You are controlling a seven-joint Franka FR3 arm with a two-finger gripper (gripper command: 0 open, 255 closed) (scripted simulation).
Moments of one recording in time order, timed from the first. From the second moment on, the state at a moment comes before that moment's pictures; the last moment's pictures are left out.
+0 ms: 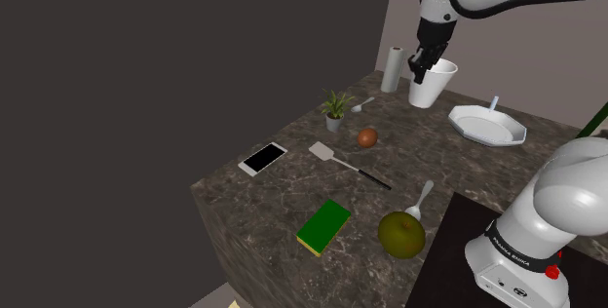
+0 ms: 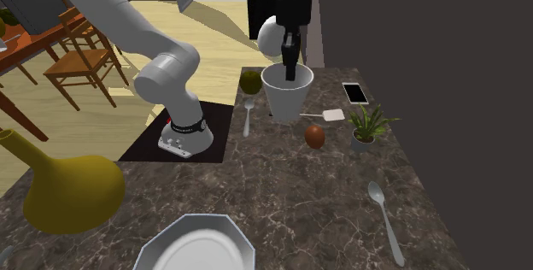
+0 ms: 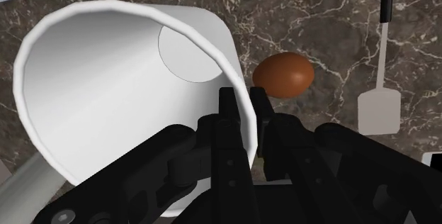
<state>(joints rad) 0.01 -0.64 0.03 -2.38 -0.21 1.80 0.10</state>
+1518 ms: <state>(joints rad) 0.15 -0.16 0.48 -1.90 -0.15 1.69 0.67</state>
